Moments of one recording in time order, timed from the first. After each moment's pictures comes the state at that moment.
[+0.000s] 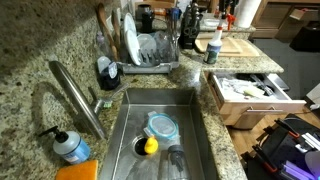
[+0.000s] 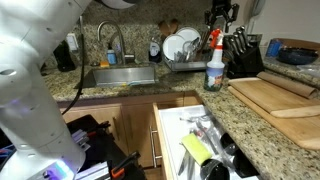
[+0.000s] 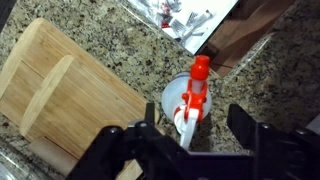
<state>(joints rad) -0.12 0.77 -0.06 -0.64 -0.15 1.31 -0.23</state>
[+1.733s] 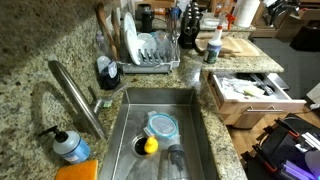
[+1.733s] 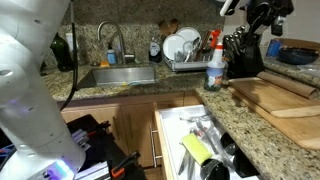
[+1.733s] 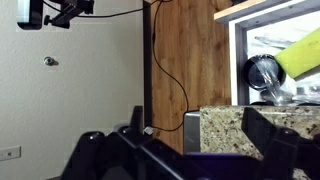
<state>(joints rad) -0.15 0.62 -0.34 -1.15 -0.51 1.20 0.26</state>
